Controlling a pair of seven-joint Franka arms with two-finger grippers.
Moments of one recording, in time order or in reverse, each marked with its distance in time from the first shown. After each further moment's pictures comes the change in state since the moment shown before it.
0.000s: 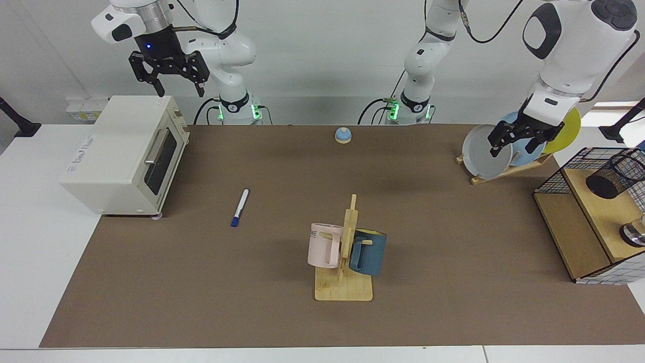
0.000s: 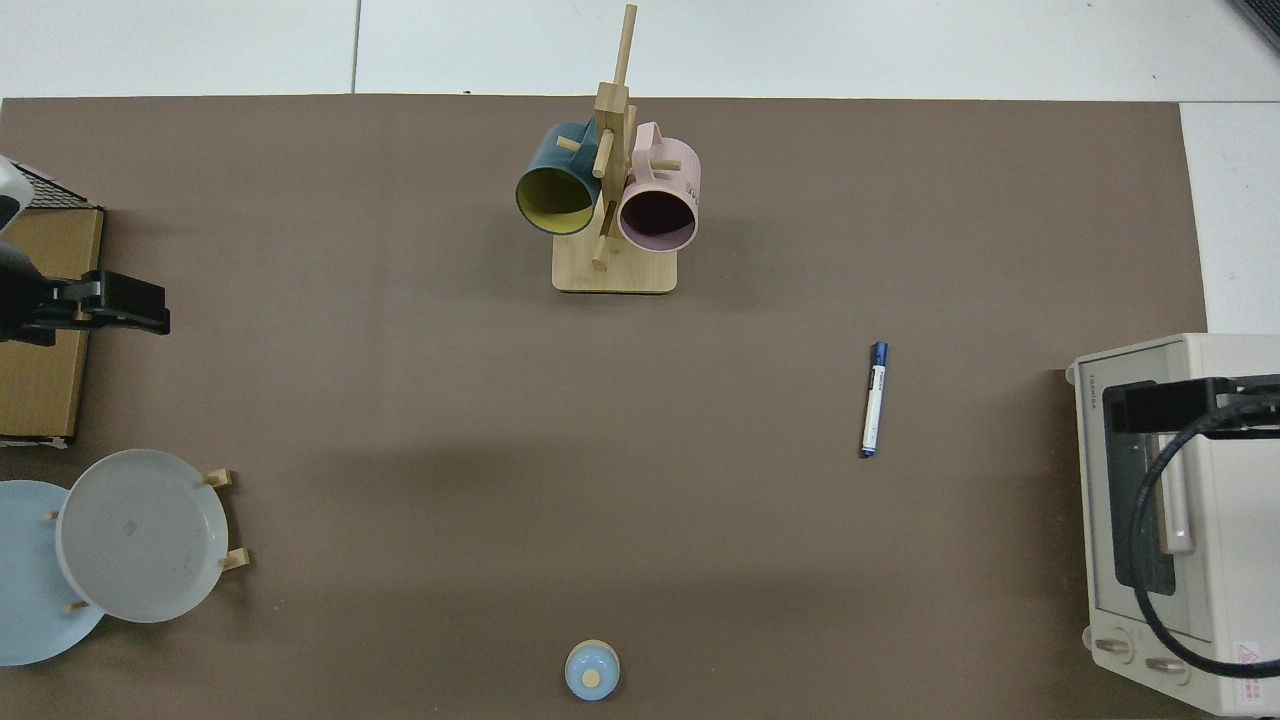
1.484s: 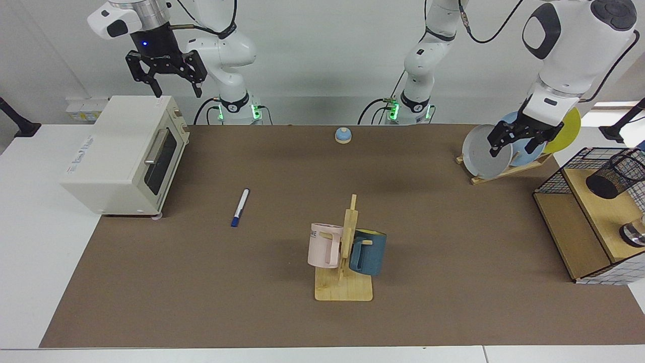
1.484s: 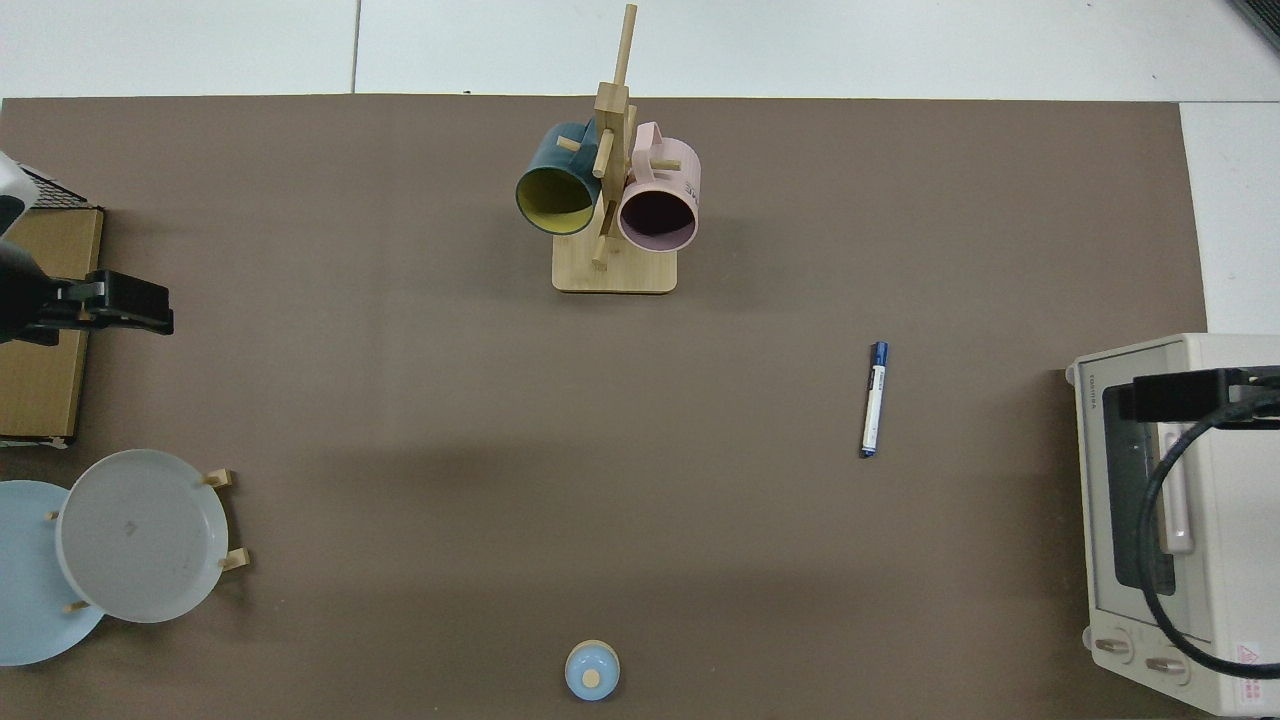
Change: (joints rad) left arm -0.021 0.000 0.015 0.000 0.000 -0.001 0.000; right arm -0.002 -0.012 -0.003 -0.014 0.002 0.044 0.000
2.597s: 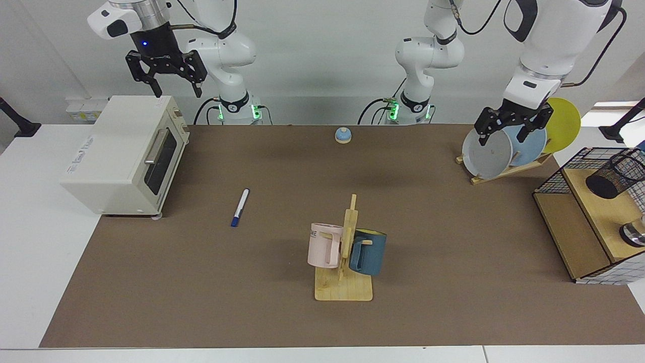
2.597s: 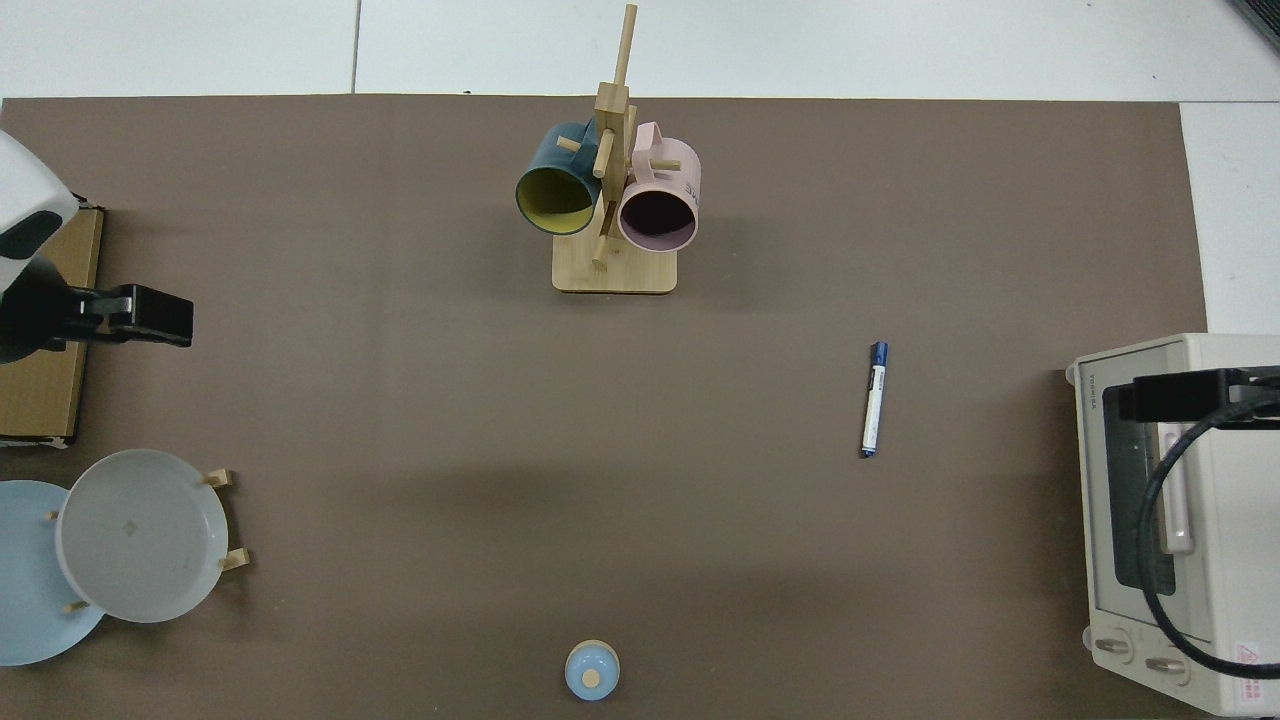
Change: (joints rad) left arm -0.925 -0.069 0.882 0.015 -0.004 -0.047 0.012; right arm 0.000 0.000 0.000 0.000 0.000 0.000 0.000
